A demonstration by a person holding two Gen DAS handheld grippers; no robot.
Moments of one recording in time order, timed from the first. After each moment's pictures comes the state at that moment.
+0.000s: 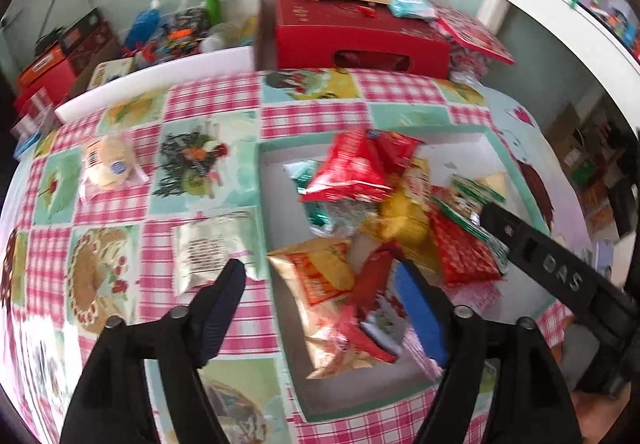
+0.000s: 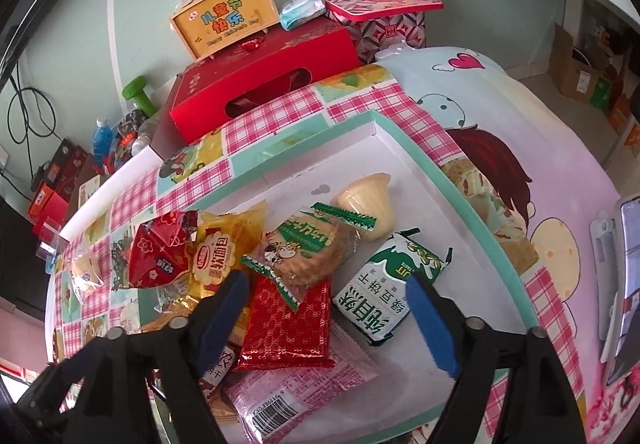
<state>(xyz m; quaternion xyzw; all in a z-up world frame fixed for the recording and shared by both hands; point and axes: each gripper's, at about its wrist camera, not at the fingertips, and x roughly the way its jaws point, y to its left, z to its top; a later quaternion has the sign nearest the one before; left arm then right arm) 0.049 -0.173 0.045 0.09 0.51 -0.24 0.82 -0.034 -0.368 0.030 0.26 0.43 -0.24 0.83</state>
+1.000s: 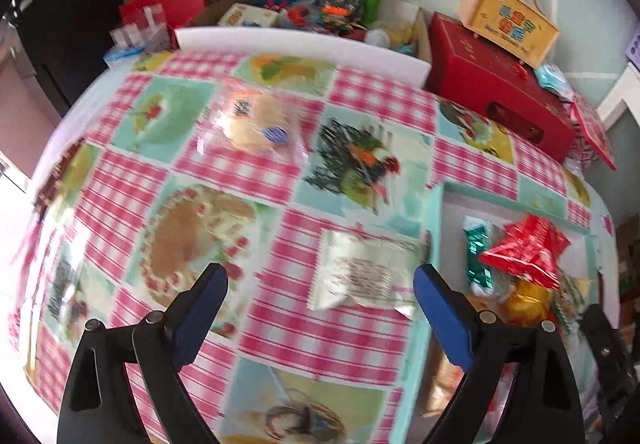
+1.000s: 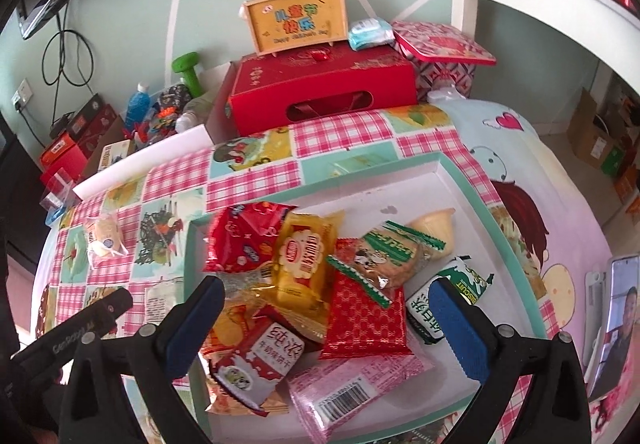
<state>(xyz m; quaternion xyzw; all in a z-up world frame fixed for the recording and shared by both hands) 0.106 -0.083 0.032 0.00 0.53 -0.06 0.84 -0.009 -0.305 0.068 0.17 0.42 -0.21 0.87</state>
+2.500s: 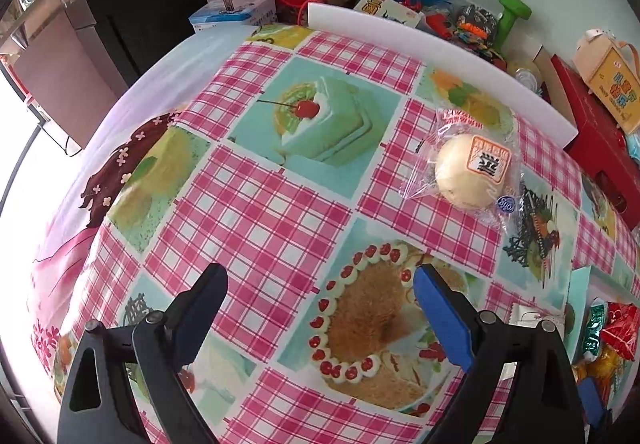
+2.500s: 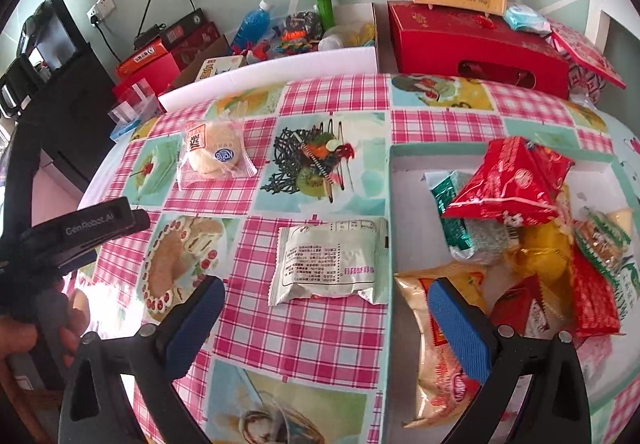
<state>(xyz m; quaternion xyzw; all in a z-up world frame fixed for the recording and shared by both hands) 0.169 0.051 0.002 -0.04 0.56 0.05 0.83 0.061 -0.171 0.012 0.14 0.48 -0.05 0.87</state>
